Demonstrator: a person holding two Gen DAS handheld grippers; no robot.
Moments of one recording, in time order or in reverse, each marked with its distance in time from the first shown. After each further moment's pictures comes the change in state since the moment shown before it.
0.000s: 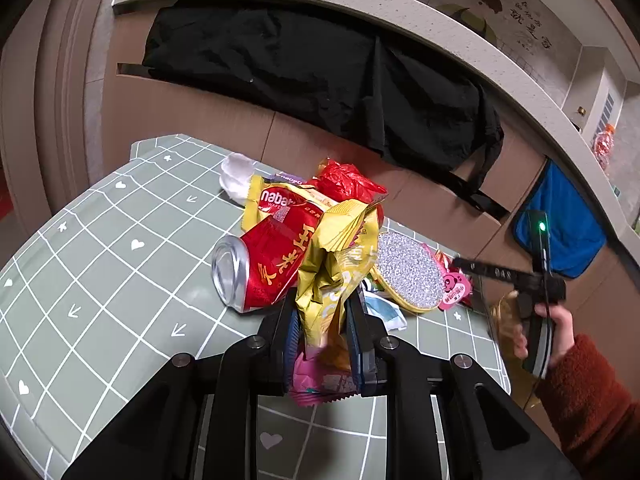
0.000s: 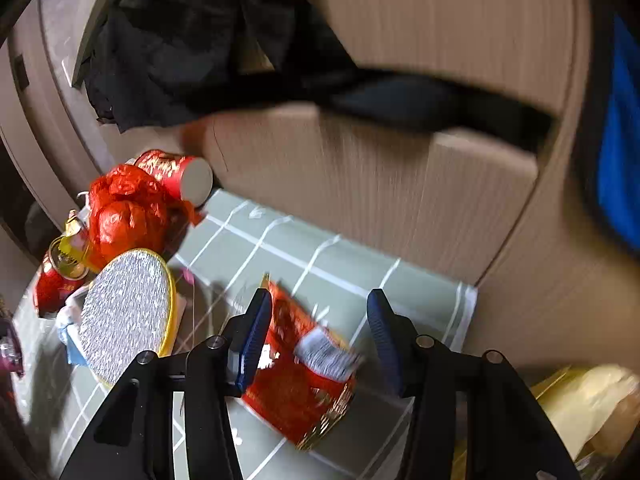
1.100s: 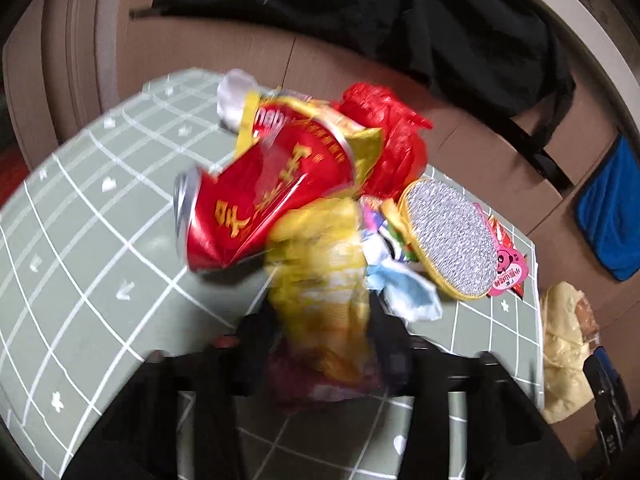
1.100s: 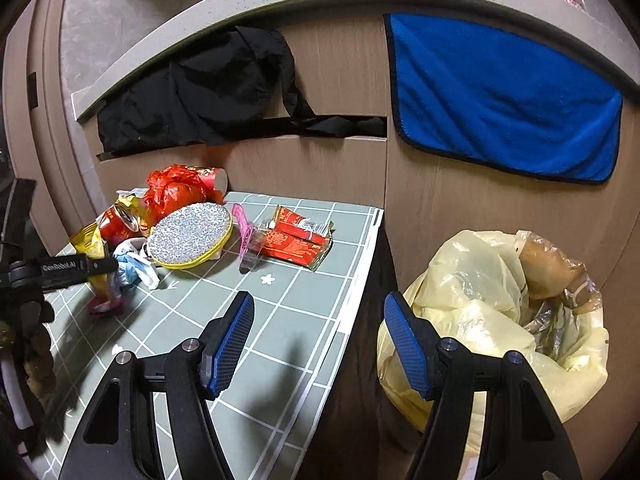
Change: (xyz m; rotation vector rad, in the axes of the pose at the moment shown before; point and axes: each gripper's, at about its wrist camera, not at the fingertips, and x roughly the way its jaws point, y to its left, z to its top) left arm 0.079 -0.015 -0.013 -0.088 0.195 0.144; right arm -0.143 0.058 -0.141 0.063 -0.303 -0.238
